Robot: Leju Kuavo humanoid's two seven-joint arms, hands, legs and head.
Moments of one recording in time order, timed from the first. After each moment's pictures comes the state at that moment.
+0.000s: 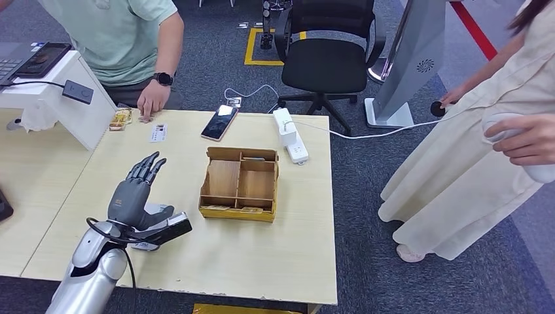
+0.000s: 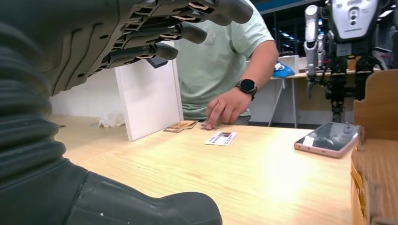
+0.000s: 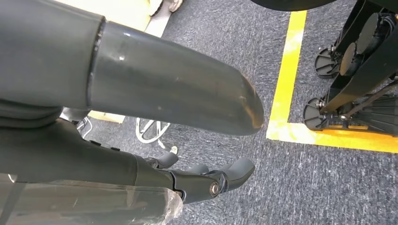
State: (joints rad) left arm -0.16 0.21 -0.08 -1.33 -0.97 0.18 -0.37; right arm -0.03 -0.05 -1.30 -0.21 1.46 0.49 -0.08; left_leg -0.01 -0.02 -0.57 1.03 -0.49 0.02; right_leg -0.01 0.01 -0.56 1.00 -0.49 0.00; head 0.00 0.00
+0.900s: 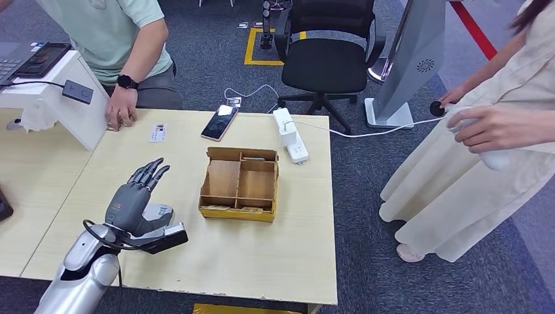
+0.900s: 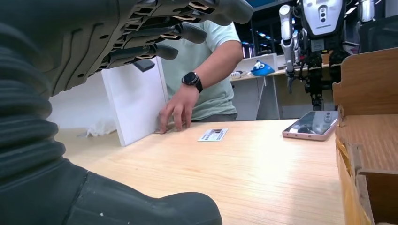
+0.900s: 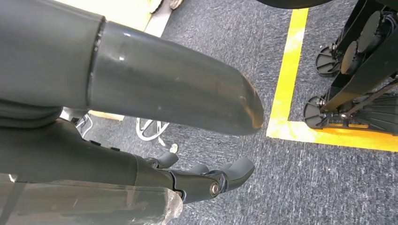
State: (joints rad) left arm -0.13 0.30 -0.16 -1.37 -0.94 0.17 -0.37; right arm -0.03 -0.06 -1.30 -0.21 1.47 0.49 -0.08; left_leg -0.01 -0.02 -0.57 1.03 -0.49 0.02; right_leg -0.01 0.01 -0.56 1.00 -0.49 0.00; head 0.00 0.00
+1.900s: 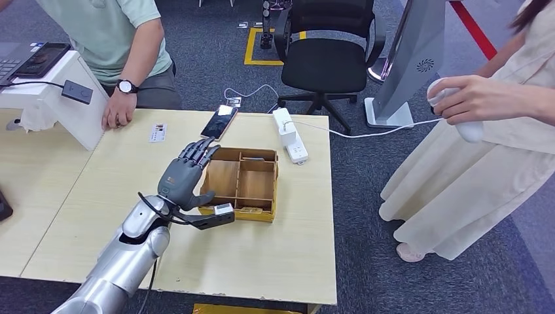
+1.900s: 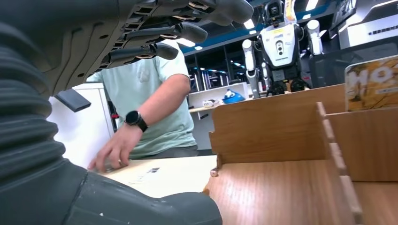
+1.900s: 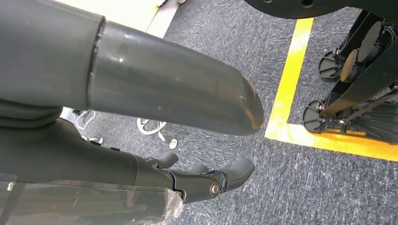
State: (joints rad) left arm -0.41 0.14 -0.36 -1.11 -1.09 0.28 -0.32; right arm -0.05 -0.06 -1.27 -0.20 1.50 0.51 -0.09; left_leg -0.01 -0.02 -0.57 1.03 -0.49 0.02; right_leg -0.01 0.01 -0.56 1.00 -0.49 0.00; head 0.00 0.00
